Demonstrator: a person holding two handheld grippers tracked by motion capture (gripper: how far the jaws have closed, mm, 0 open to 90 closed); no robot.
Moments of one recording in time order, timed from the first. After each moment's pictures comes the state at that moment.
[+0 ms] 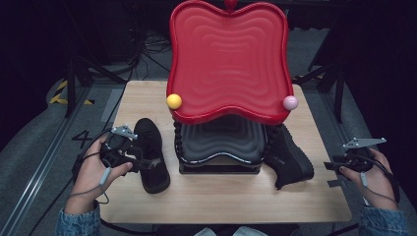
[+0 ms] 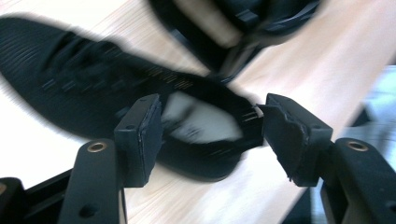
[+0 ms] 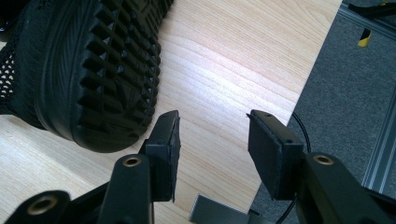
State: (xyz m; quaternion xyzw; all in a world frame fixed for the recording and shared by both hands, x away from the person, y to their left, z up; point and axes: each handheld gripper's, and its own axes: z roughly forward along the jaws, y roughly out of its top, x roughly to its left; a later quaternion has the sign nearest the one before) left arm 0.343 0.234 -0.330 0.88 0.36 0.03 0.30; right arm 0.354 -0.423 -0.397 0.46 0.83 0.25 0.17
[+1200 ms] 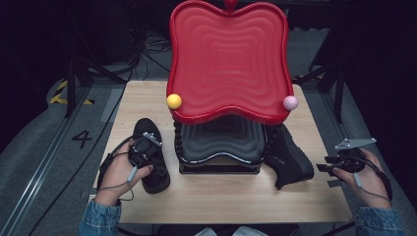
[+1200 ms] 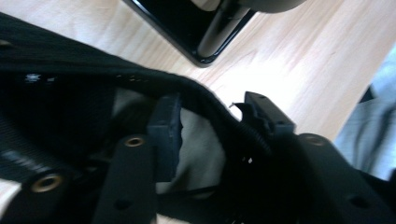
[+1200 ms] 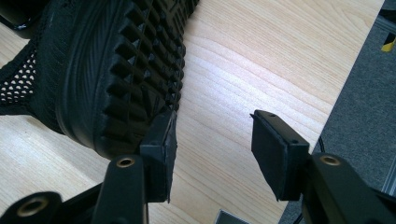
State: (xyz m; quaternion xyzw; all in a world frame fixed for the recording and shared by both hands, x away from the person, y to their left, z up) left arm 0.370 0.197 -0.382 0.90 0.36 -0.05 0.23; right arm 0.359 -0.409 -0.406 0.44 0.85 0.25 0.15
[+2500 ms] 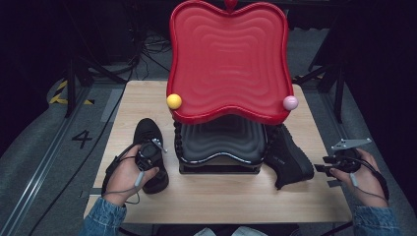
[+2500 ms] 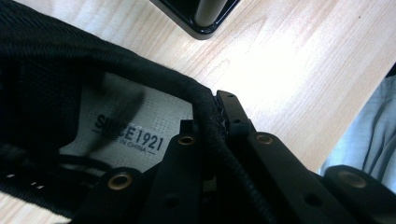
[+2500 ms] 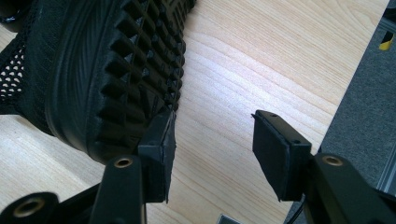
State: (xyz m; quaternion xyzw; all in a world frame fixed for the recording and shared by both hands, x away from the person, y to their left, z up) left arm 0.364 0.186 -0.389 0.92 0.35 -0.03 0.16; right arm 0.362 -0.404 -0.411 0.44 0.85 0.24 0.15
